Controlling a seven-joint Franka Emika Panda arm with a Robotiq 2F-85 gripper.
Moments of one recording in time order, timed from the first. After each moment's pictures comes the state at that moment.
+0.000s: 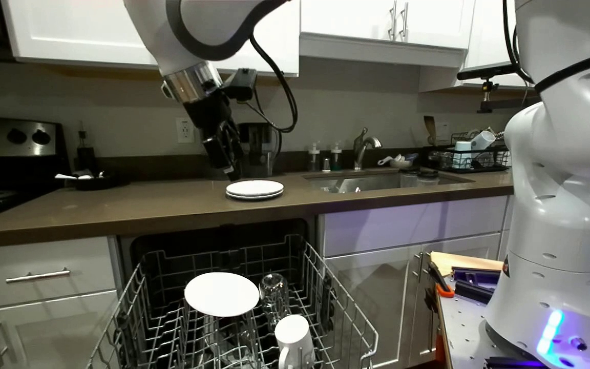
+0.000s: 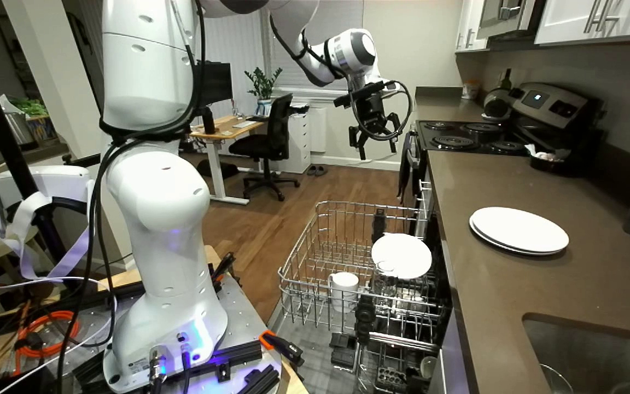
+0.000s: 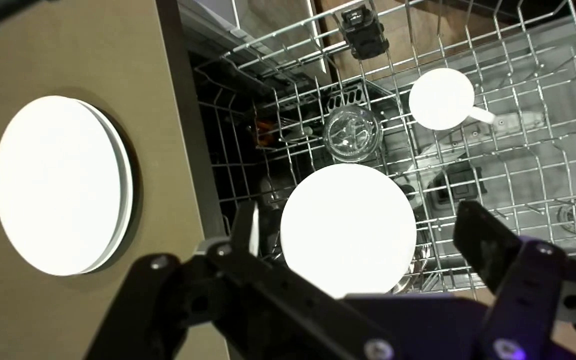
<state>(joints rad) 0.14 0.24 0.12 -1.80 -0.48 1.75 0.06</state>
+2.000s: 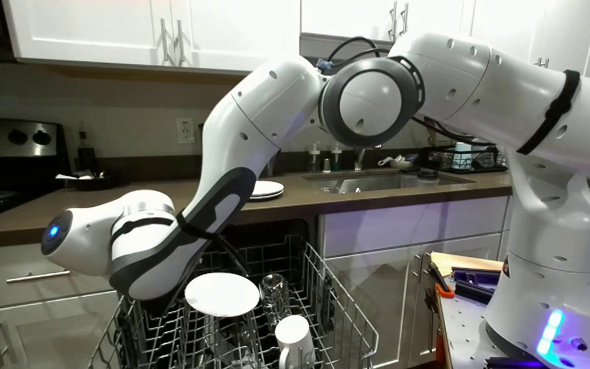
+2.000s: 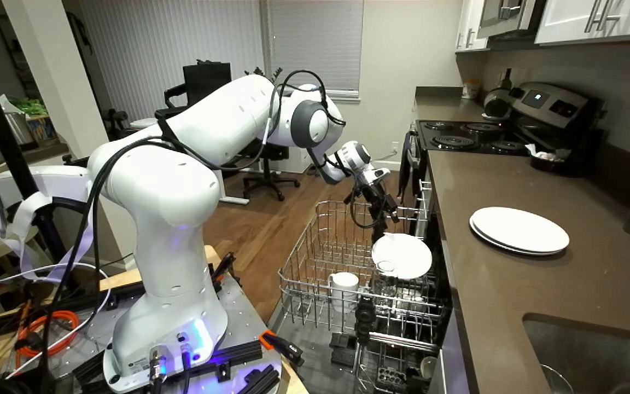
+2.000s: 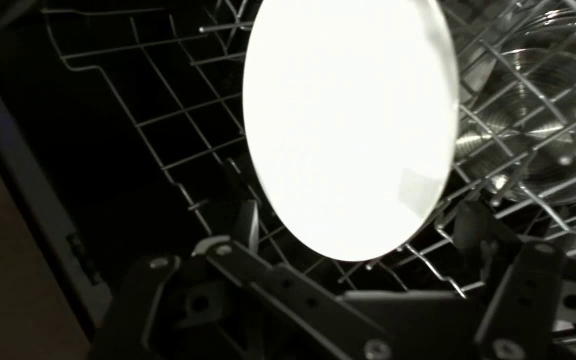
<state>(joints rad) 0.35 1.19 -0.02 -1.07 -0.78 1.84 0.94</state>
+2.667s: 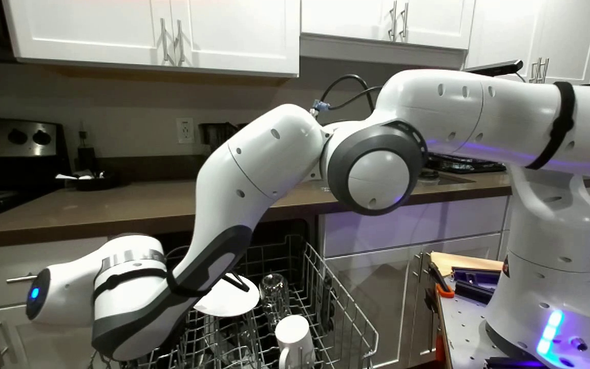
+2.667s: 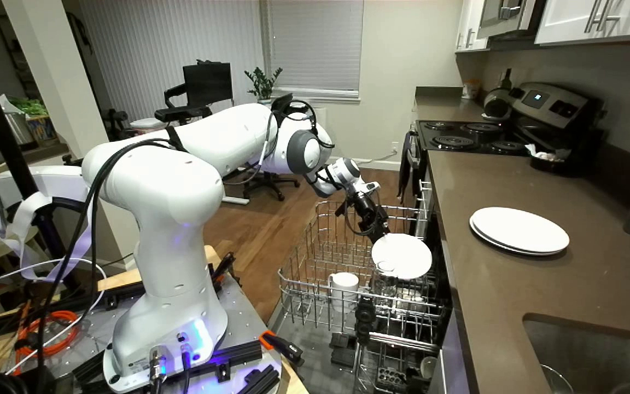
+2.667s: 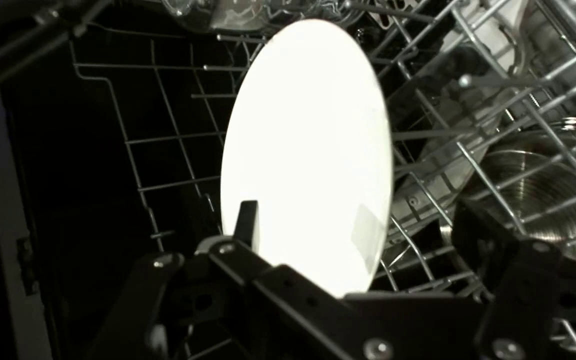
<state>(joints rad) 0.44 1.42 -0.10 -0.81 -0.70 1.64 0.74</state>
